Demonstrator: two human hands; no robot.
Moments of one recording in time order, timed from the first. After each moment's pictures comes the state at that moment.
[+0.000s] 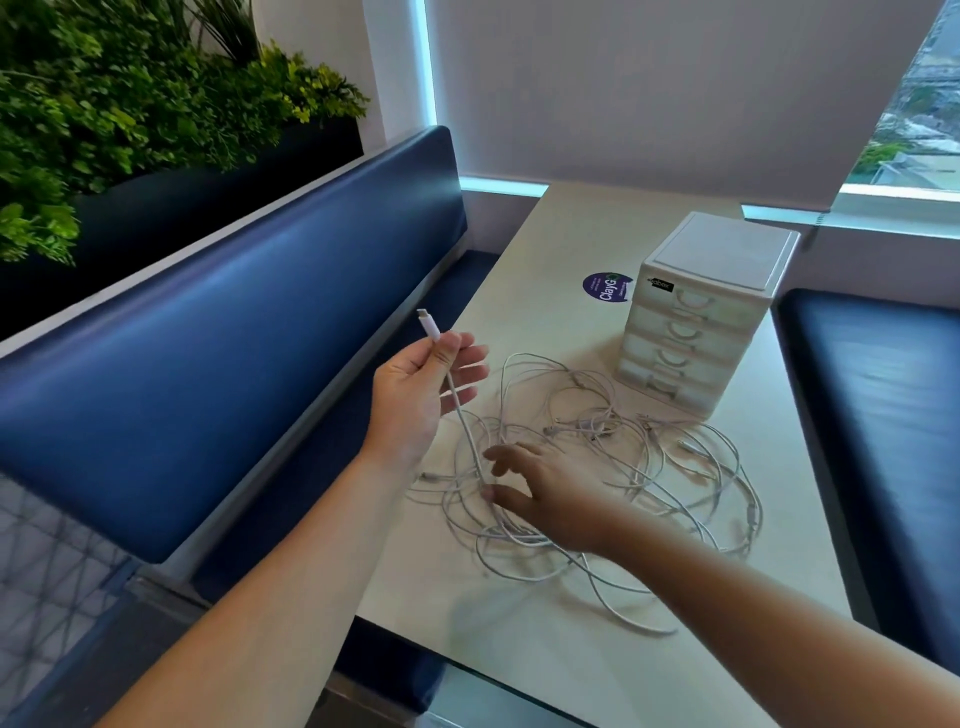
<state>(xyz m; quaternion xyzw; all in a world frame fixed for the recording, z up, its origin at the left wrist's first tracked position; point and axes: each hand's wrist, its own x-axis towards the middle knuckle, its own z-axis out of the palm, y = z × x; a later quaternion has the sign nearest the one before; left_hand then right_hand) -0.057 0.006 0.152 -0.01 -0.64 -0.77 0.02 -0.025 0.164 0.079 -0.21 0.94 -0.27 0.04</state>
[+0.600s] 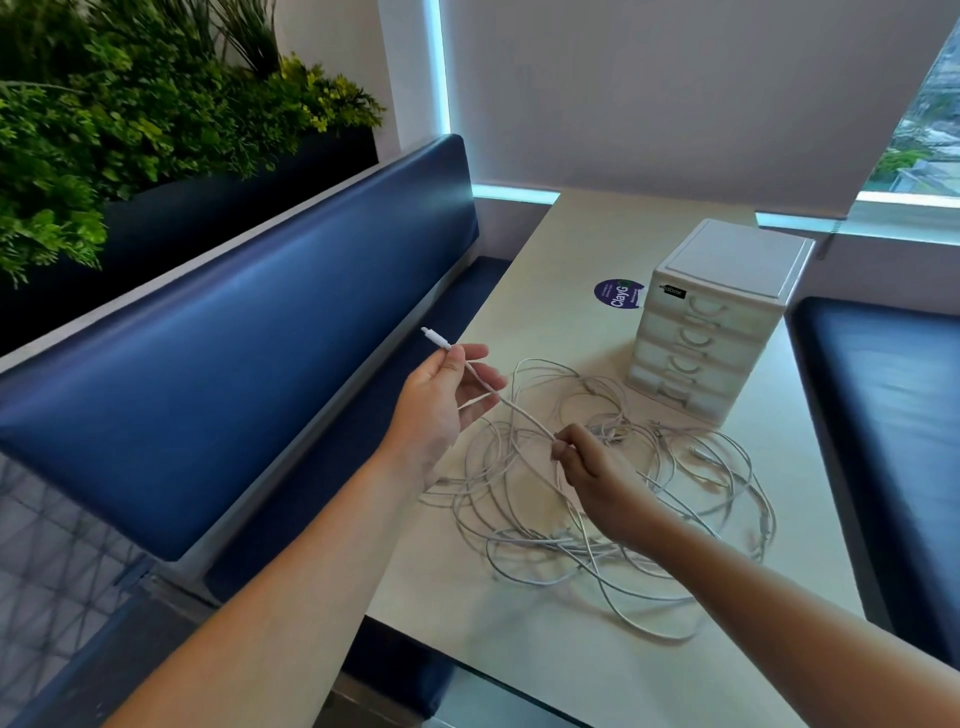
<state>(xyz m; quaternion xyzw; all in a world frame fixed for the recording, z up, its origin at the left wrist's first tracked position) -0.054 0.008 0.156 0.01 -0.59 -0.80 -0.06 -0.025 0.190 0.071 -0.06 0.90 -0.43 -0.03</state>
